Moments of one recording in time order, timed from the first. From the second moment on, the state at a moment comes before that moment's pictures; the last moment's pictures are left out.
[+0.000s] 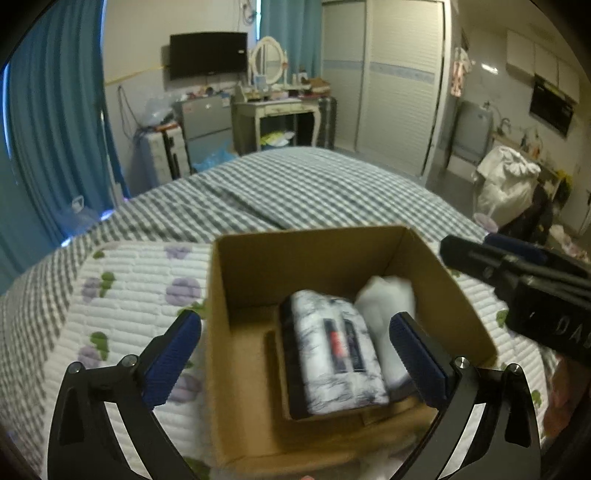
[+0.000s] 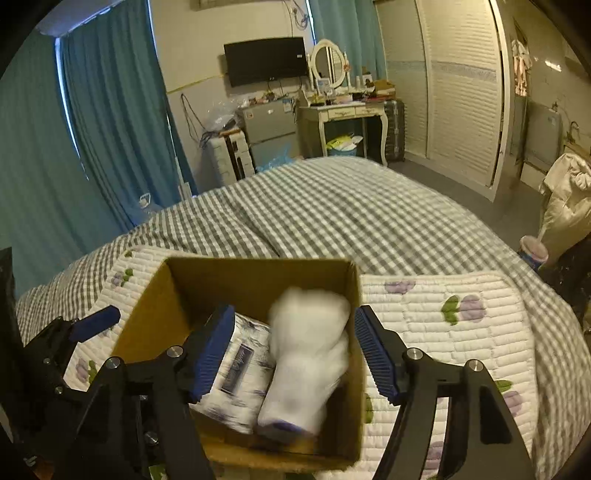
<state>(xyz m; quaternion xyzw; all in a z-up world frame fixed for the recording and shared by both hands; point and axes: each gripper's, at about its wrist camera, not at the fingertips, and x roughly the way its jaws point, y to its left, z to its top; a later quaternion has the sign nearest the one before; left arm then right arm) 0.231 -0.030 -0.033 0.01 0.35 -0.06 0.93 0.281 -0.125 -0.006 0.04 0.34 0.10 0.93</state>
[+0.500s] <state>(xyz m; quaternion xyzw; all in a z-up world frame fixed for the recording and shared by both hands) 0.071 0.018 0.116 0.02 0.24 -0.06 0.97 0.108 -0.125 0.158 -0.01 0.26 0.05 0.96</state>
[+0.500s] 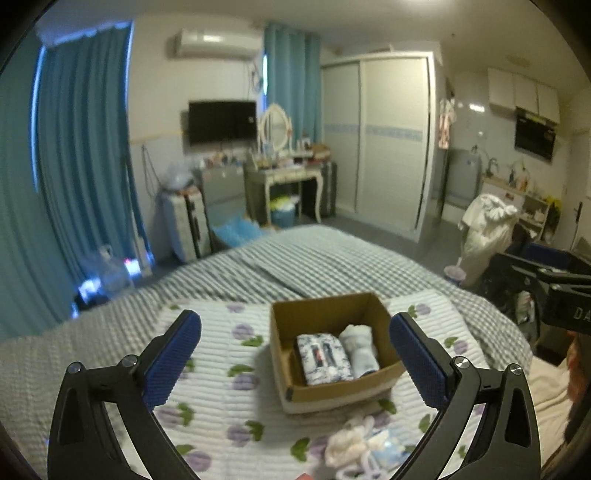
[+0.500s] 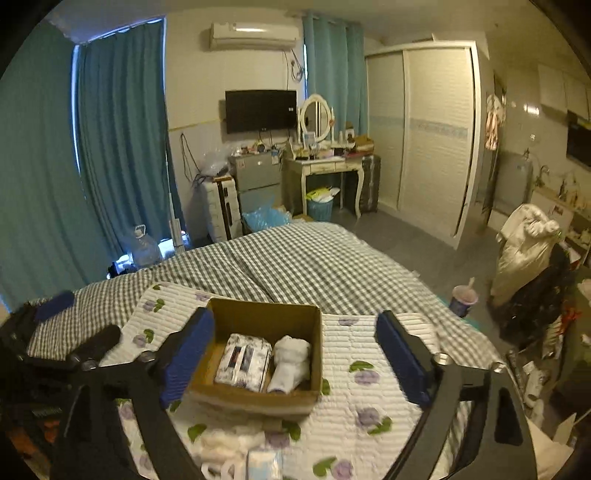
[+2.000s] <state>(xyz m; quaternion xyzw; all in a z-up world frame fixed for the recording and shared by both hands) 0.003 -0.004 -0.105 0.01 0.42 -0.07 0.90 0.023 -0.105 -0.092 0.01 0.43 0.06 0.90</state>
